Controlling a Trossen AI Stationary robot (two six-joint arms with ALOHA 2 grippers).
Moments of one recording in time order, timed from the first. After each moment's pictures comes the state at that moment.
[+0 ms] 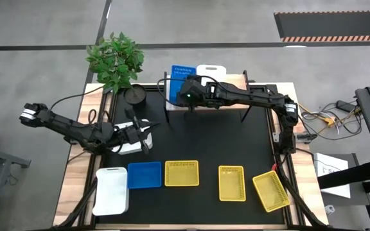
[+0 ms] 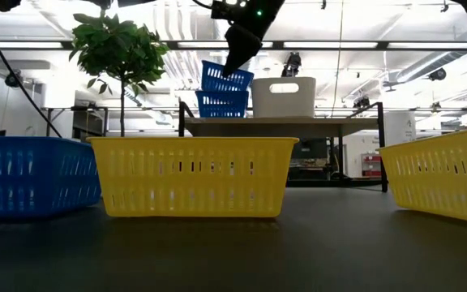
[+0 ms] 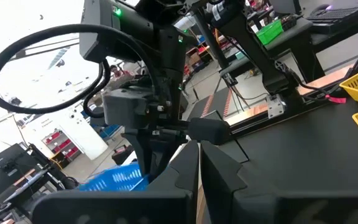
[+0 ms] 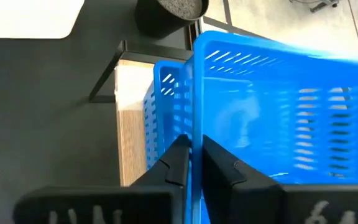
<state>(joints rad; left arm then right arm) -0.28 0.88 0.55 0.46 -0.63 0.63 -0.20 1.93 1.93 -0.82 0.34 -0.42</state>
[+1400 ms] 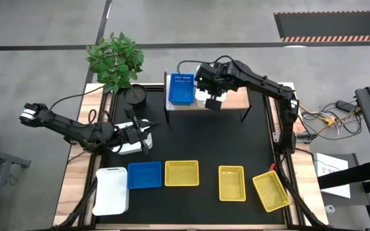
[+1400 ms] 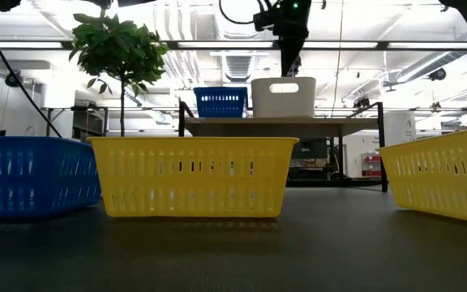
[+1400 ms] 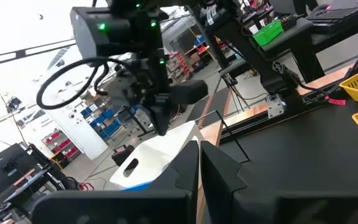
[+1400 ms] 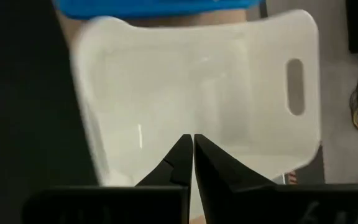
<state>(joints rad) -0.28 0.88 0.55 0.46 -0.63 0.63 -0.34 1.93 2.17 -1.48 0.34 -0.21</state>
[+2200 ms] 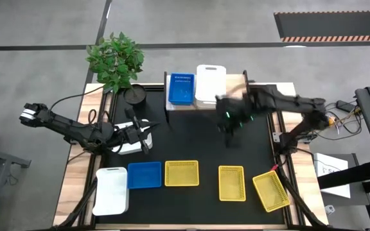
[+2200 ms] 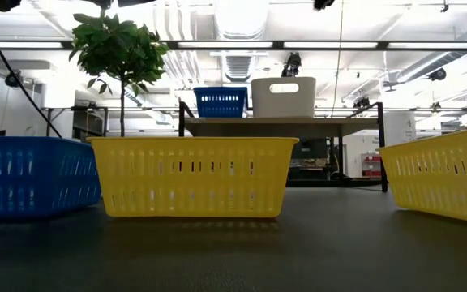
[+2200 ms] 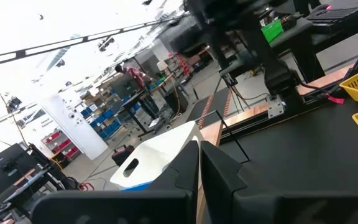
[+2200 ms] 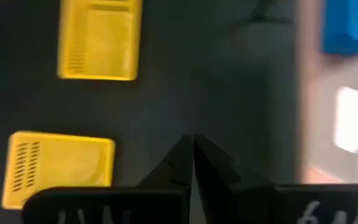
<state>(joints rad) -0.28 0.88 0.55 0.46 -0.63 0.63 0.03 1.58 1.83 -1.36 0.00 -0.07</state>
